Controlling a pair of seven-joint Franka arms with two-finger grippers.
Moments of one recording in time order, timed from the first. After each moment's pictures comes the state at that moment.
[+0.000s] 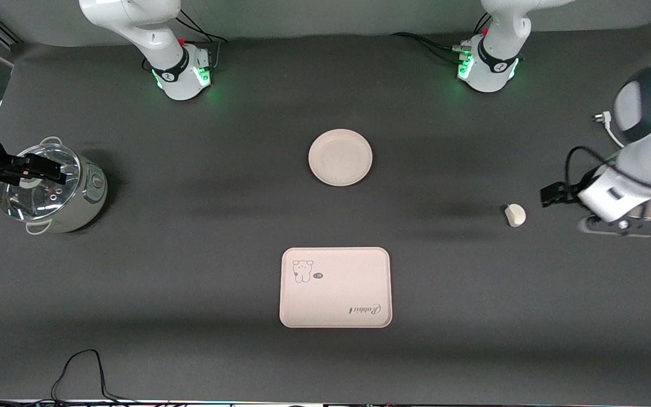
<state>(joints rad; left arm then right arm) 0.14 0.14 -0.18 -1.96 0.04 2.04 0.03 0.08 0.09 -0.14 -1.54 0.00 1.53 -0.05</state>
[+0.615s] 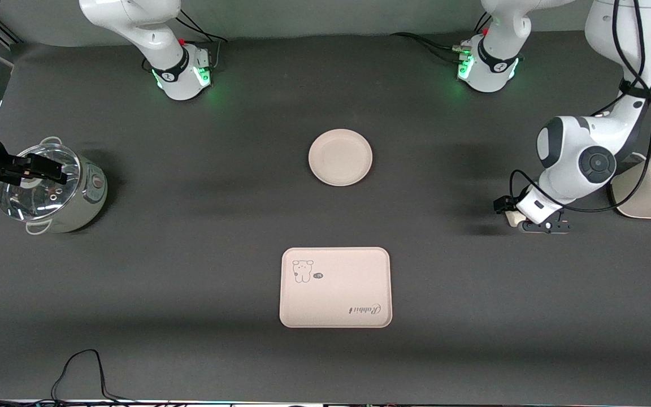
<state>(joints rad) 0.14 0.30 -0.15 -2.30 0.05 2.54 -0.02 0.08 0.09 -0.14 -1.55 0.00 1.53 -0.05</state>
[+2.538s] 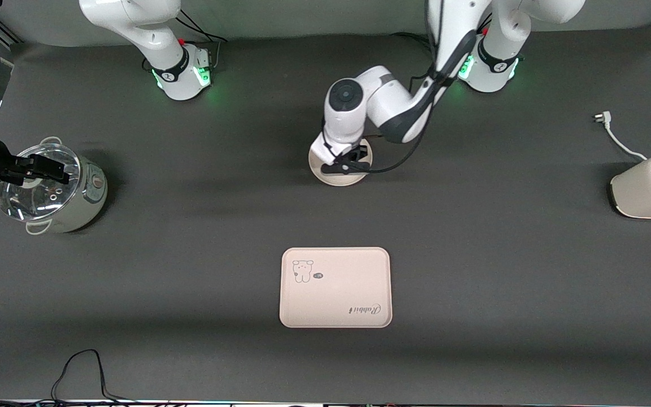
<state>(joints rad) -0.68 0.49 -0.27 -1.90 0.06 2.35 -1.01 0.08 0.09 -0.14 -1.56 0.00 1.53 -0.05</state>
